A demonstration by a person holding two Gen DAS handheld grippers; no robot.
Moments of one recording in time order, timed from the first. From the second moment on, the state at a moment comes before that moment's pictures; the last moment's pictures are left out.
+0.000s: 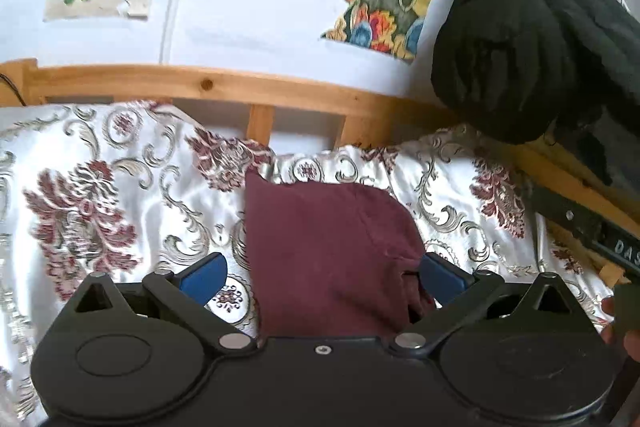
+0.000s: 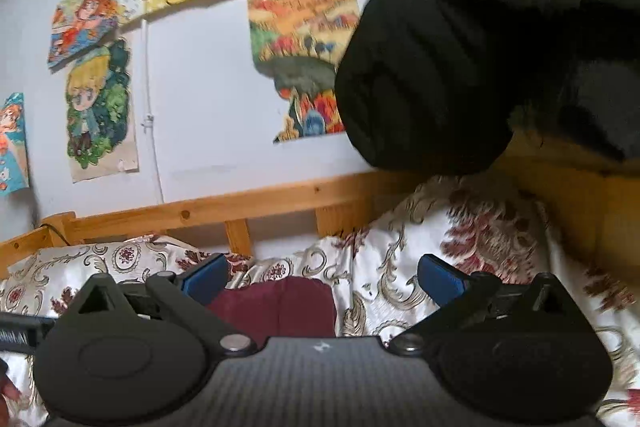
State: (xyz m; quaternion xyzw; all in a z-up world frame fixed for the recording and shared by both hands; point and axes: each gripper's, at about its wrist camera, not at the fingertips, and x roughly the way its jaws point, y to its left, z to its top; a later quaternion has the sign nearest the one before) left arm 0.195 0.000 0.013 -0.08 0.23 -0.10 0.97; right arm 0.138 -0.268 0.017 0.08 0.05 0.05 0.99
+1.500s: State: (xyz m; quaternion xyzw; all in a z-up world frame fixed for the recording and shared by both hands) left arm 0.056 0.009 -0.024 0.02 0.26 -0.08 0.96; right arm -0.023 -0.259 -0.021 0.05 0.20 -0.05 0.98
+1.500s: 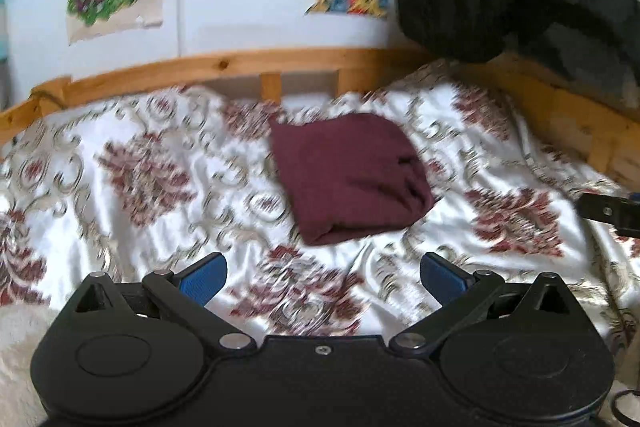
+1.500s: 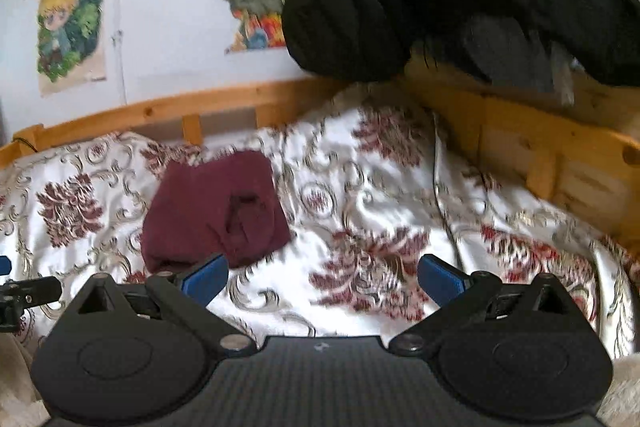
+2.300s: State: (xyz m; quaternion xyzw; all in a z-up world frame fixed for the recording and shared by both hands) left arm 0.072 0.012 -0.034 0.01 0.32 -0.05 0.95; right arm -0.009 -0.253 -0.031 0.04 0.25 -0.04 0.97
